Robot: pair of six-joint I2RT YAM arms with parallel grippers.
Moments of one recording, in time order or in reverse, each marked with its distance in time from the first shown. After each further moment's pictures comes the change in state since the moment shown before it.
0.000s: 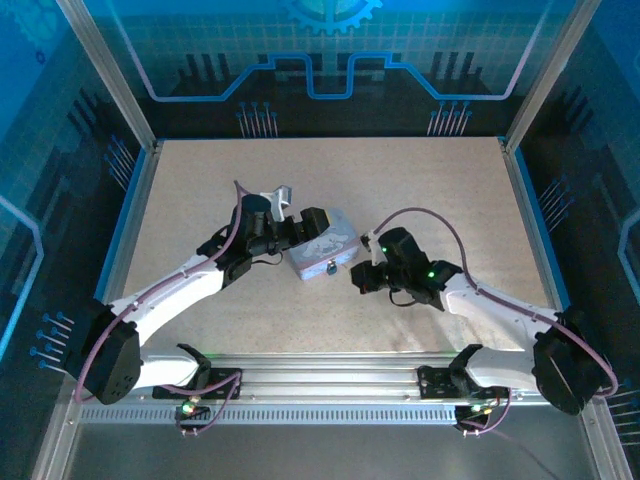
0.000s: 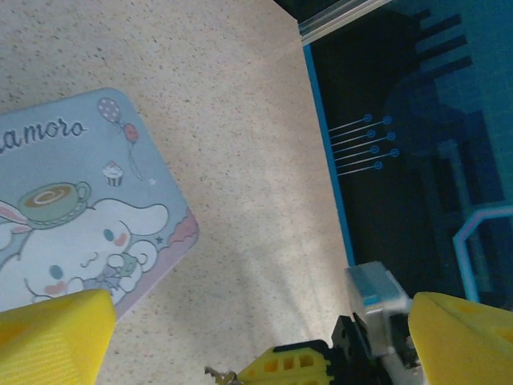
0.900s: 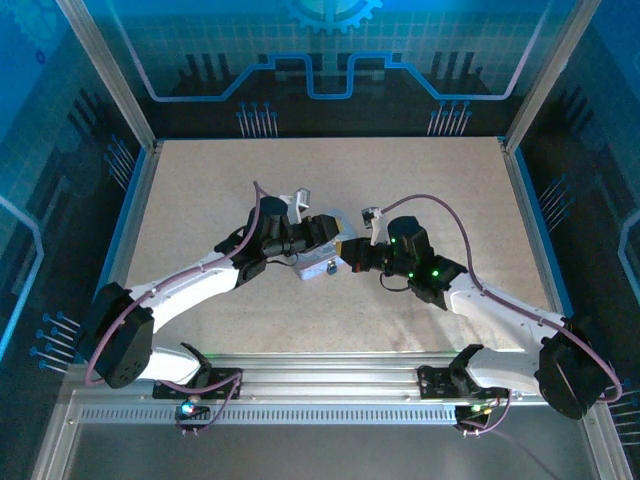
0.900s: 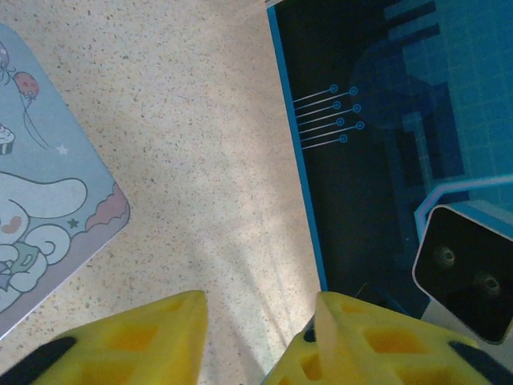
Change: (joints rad) left arm -0.076 0.097 0.021 0.117 0.040 -0.078; right arm -0.007 -0.020 0.022 0.270 -0.059 0.147
